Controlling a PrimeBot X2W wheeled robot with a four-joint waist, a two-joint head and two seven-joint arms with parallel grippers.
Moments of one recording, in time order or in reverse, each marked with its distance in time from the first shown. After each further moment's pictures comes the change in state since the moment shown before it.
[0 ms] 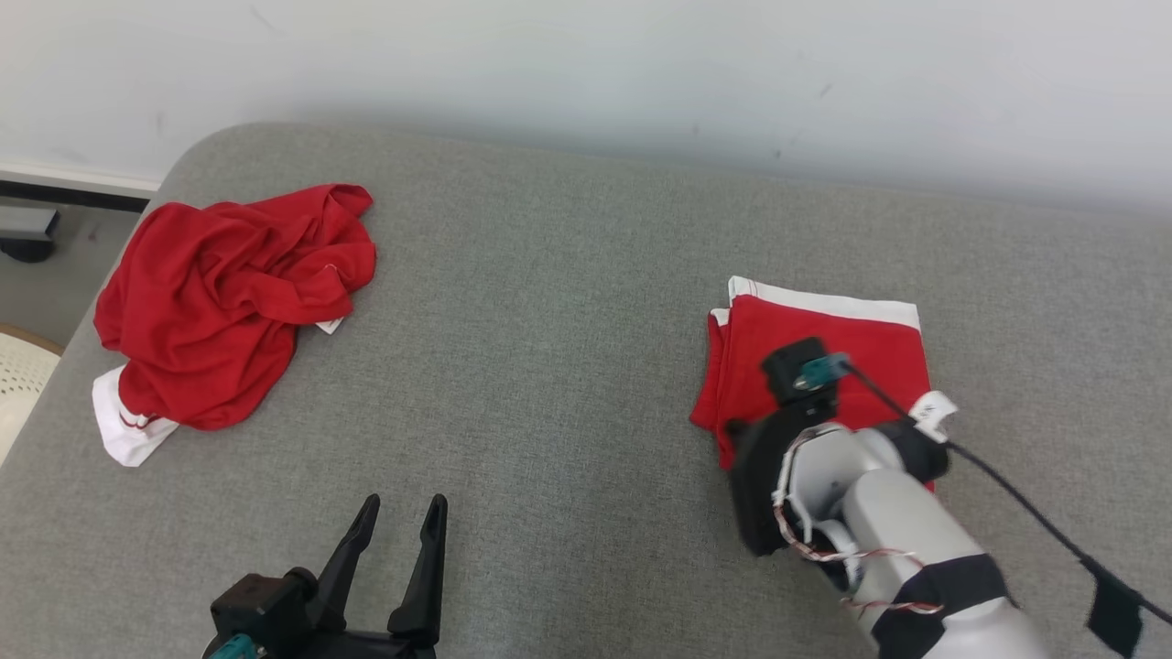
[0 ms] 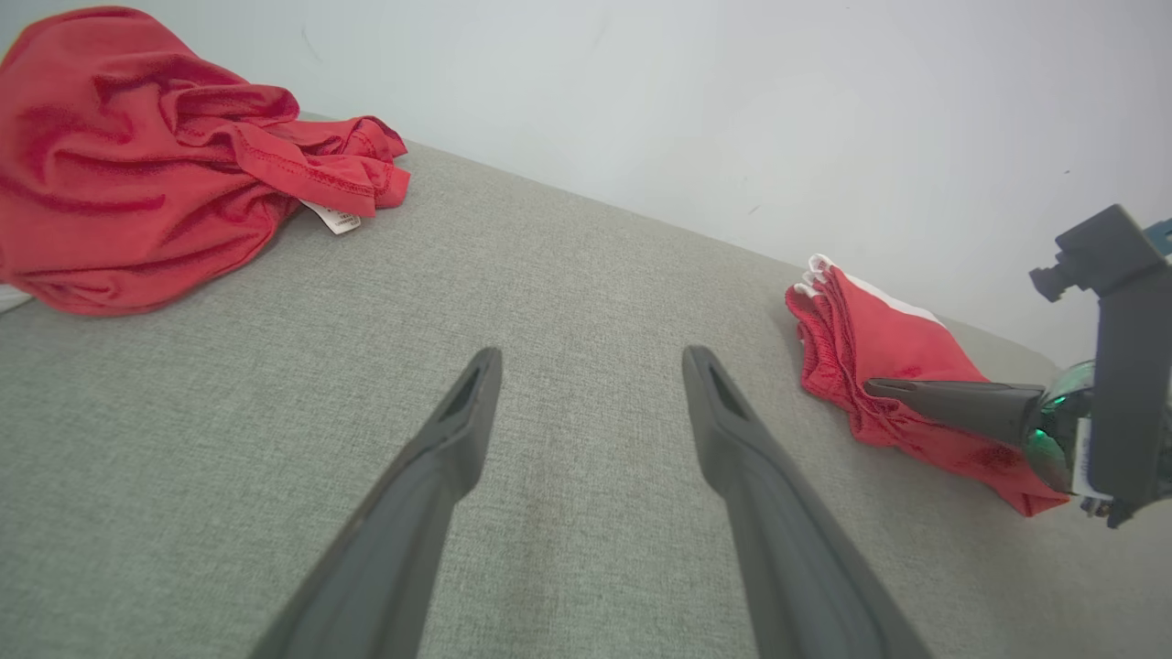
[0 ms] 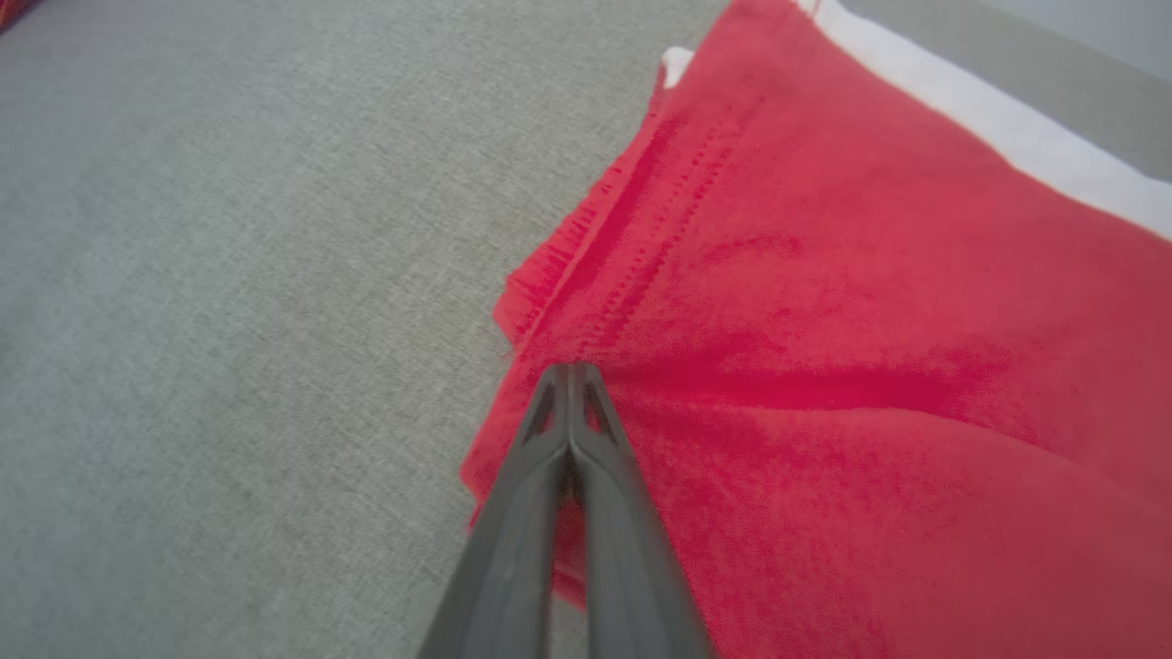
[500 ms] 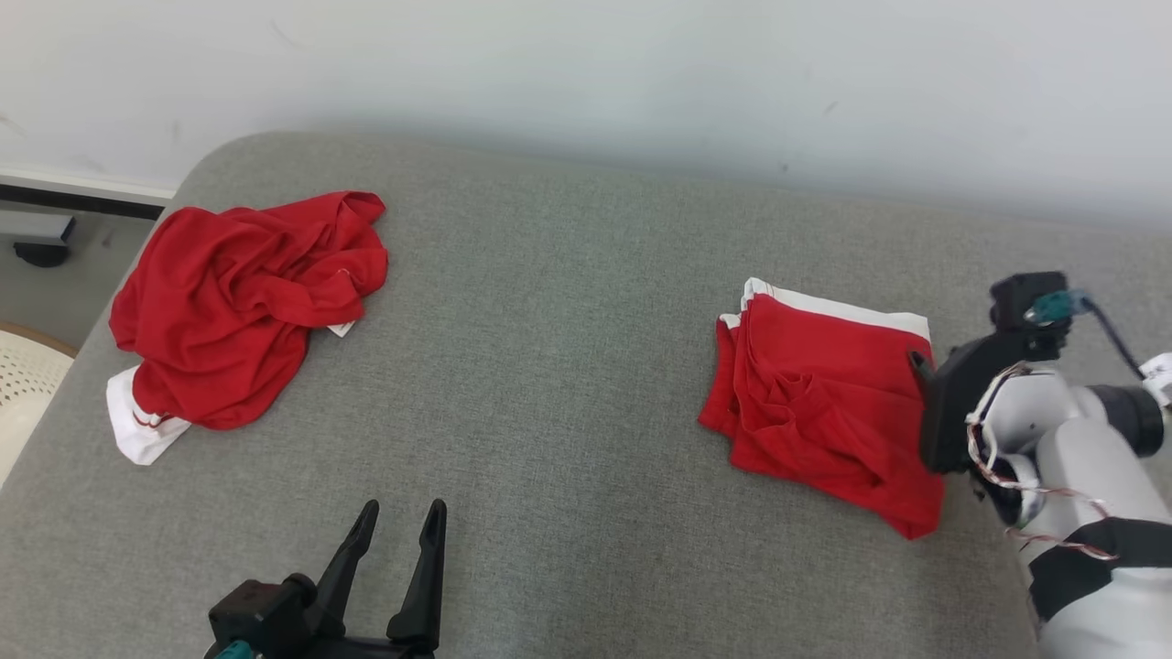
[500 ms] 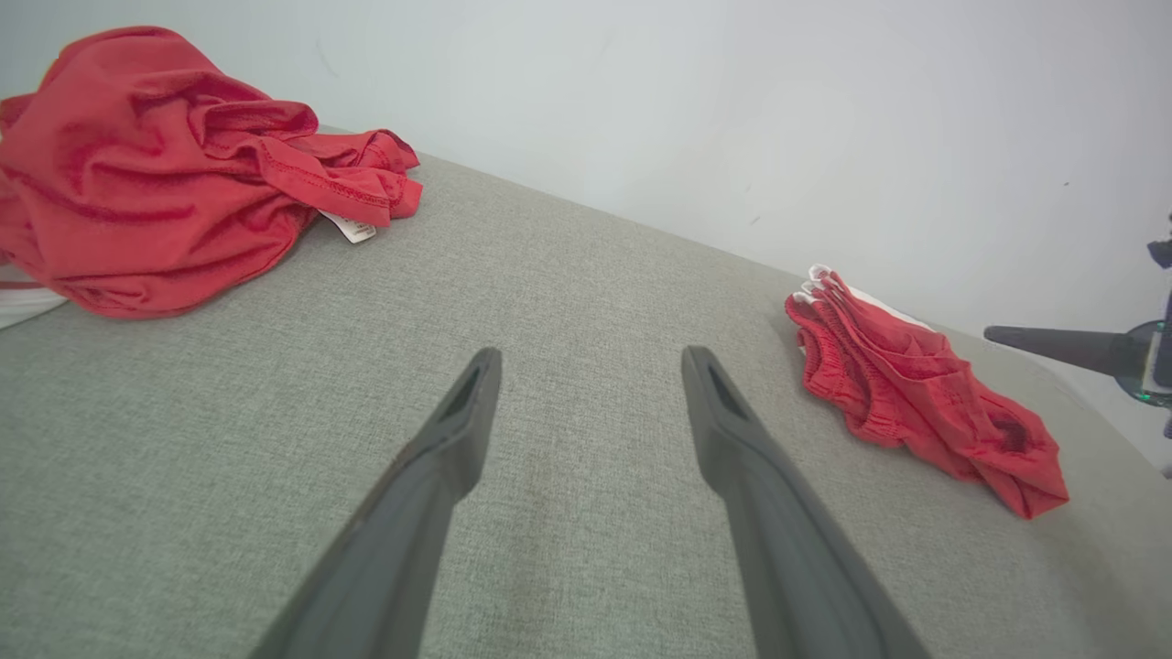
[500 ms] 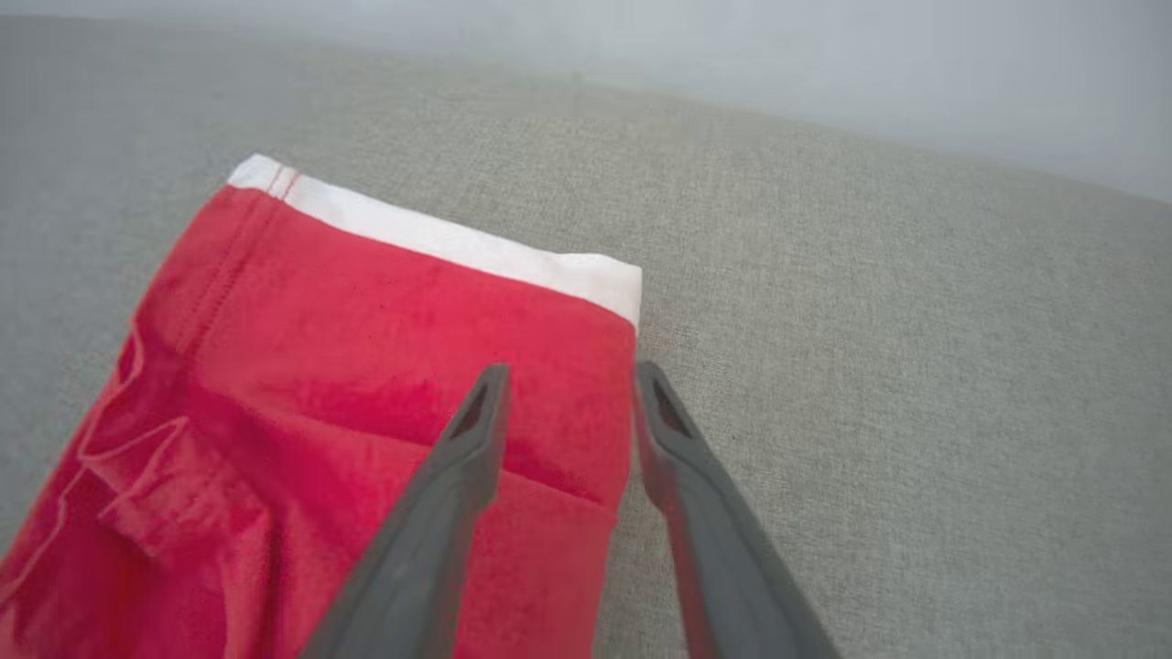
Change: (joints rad) left arm 0.016 0.003 0.000 -0.017 0.000 0.010 0.003; right arm -0.019 -0.133 -0.320 -0.031 -0.039 0.000 0.023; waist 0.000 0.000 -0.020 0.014
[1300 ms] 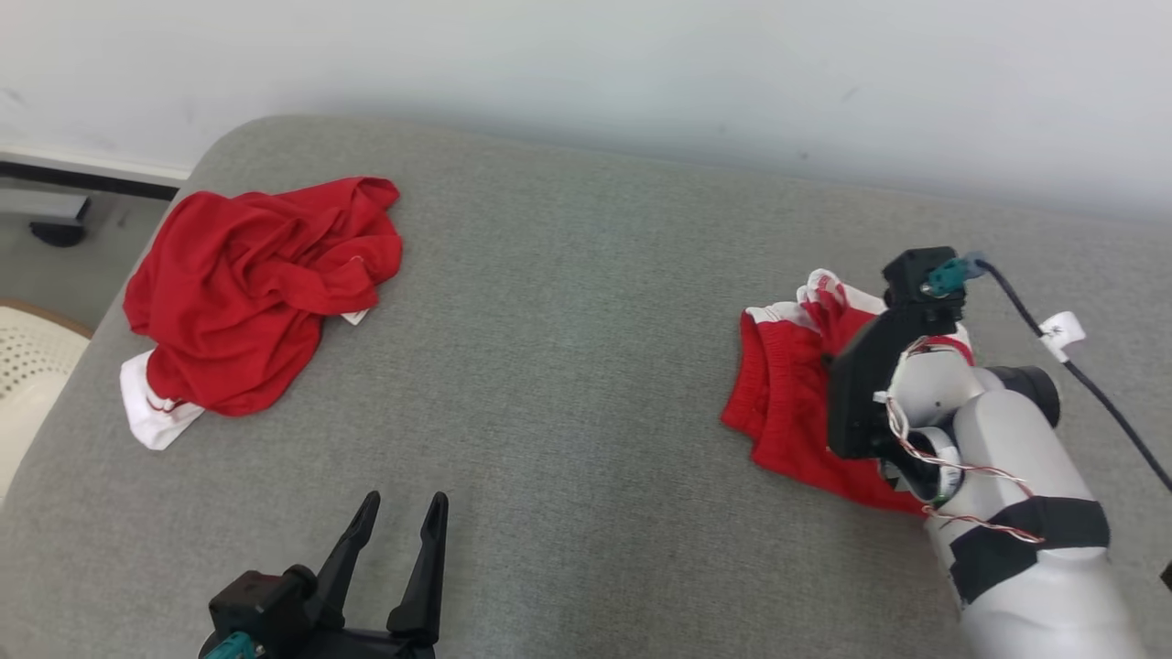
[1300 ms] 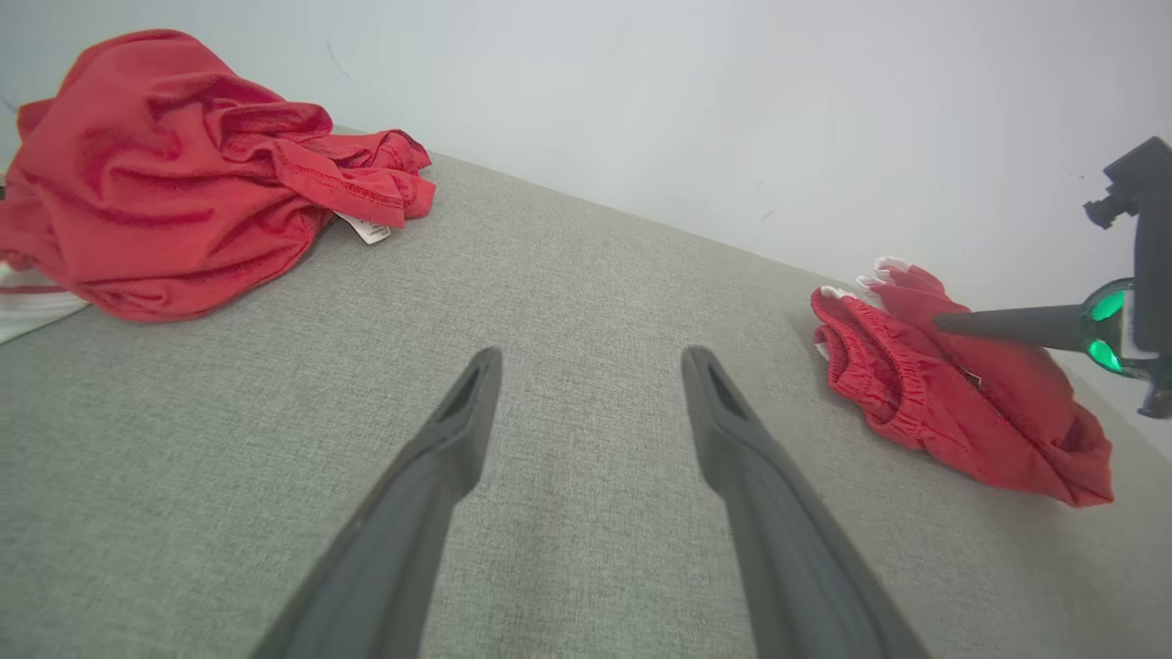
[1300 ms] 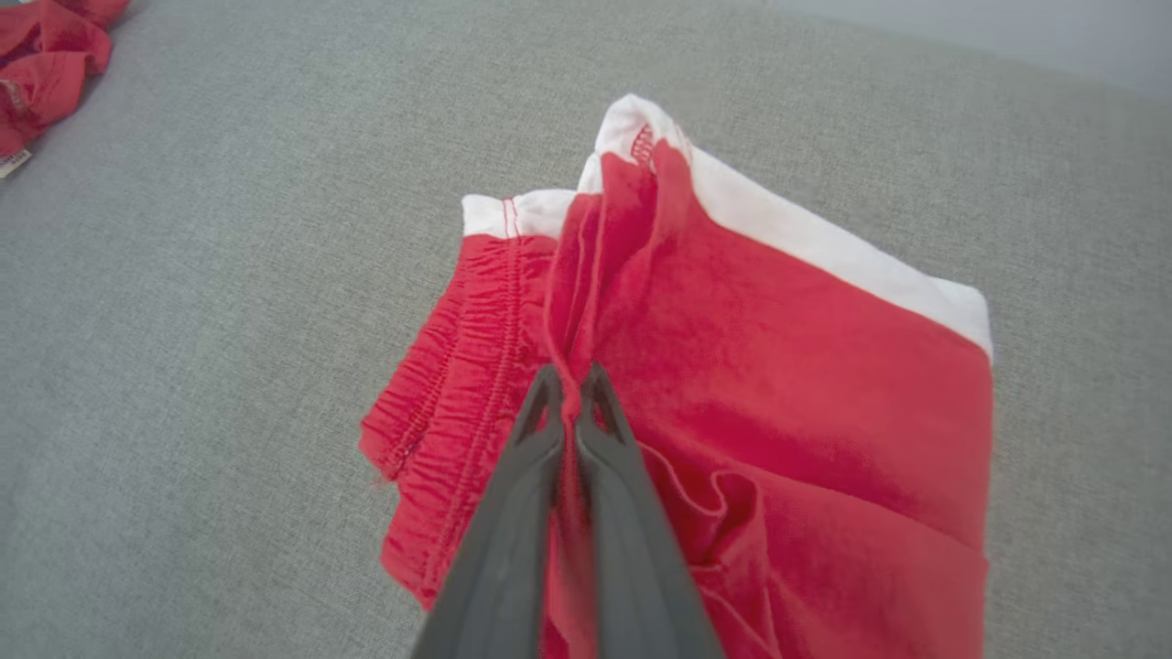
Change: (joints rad) left arm -0.016 0.014 -0.008 -0.012 0.002 0.000 0.010; right arm -0.031 0.119 0.043 -0.076 0.015 0.000 0.215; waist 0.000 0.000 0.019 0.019
